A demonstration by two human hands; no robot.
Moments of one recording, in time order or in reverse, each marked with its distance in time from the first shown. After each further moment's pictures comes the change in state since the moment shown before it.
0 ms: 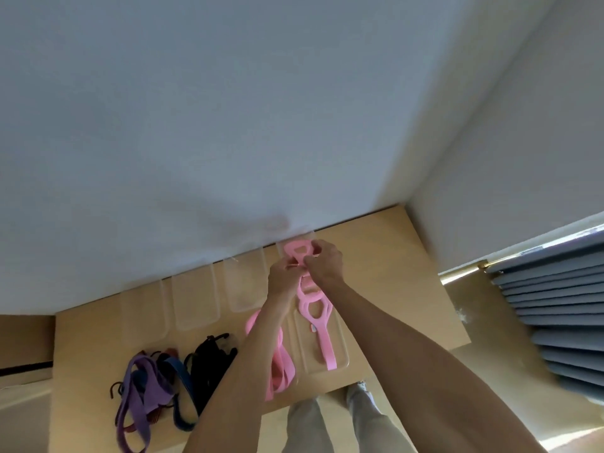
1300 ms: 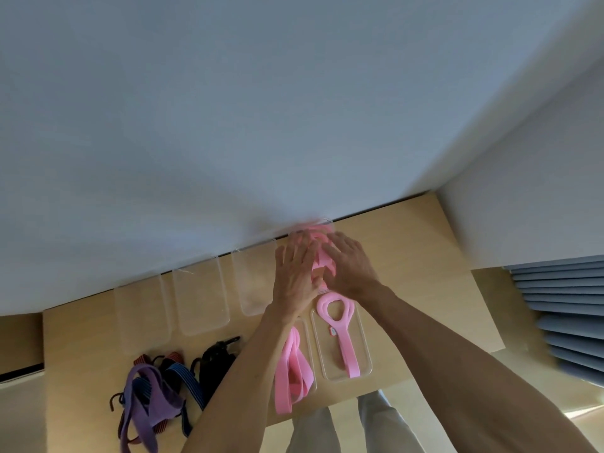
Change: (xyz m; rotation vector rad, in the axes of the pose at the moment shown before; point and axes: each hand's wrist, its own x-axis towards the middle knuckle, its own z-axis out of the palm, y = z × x) left_hand 0.067 -0.046 -0.023 1.222 0.070 0.747; right_hand 0.039 0.046 0.017 -0.717 -0.177 -0.539
